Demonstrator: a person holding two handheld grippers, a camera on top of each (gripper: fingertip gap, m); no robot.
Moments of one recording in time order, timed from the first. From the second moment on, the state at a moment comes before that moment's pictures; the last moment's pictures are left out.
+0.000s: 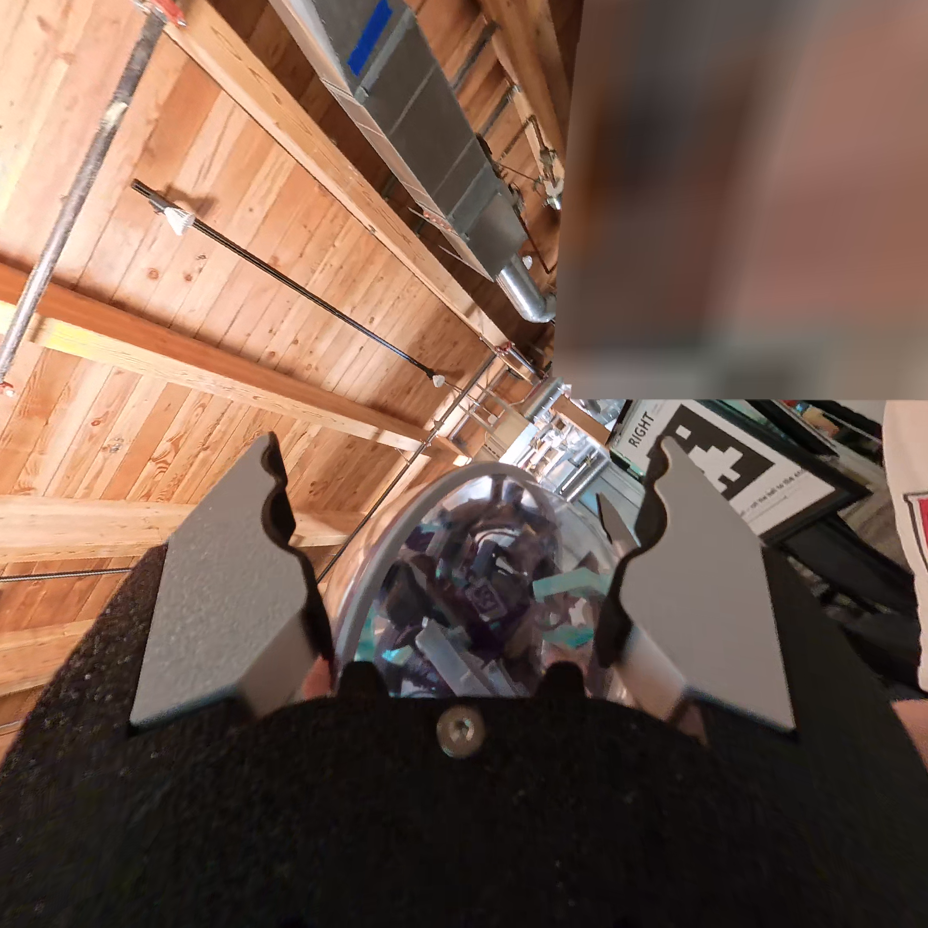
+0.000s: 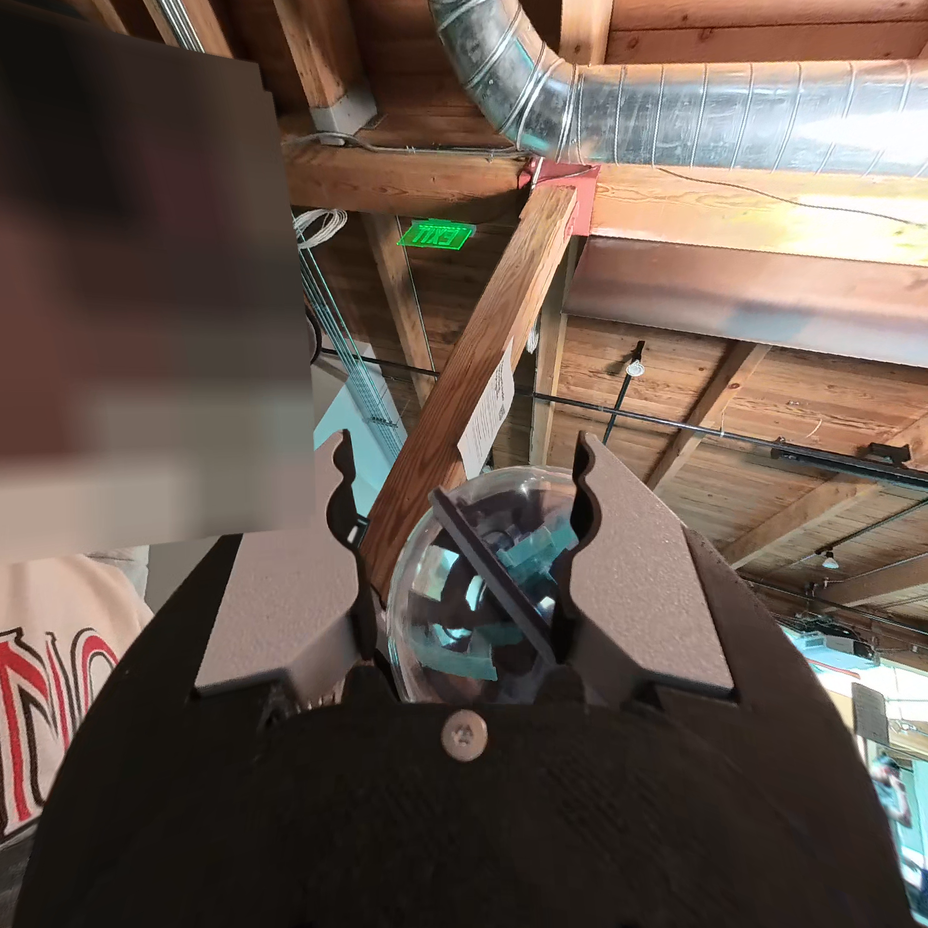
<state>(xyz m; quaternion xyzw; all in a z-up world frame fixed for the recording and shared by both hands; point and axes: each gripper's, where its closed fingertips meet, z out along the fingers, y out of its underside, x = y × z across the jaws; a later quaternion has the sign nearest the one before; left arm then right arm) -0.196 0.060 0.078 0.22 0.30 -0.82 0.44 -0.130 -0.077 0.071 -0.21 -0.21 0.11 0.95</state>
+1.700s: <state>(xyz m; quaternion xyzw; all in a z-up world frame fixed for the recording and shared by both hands) -0.171 0.007 0.039 0.27 0.42 -0.71 0.50 -0.138 -0.073 0.066 -0.23 -0.25 -0.06 0.94</state>
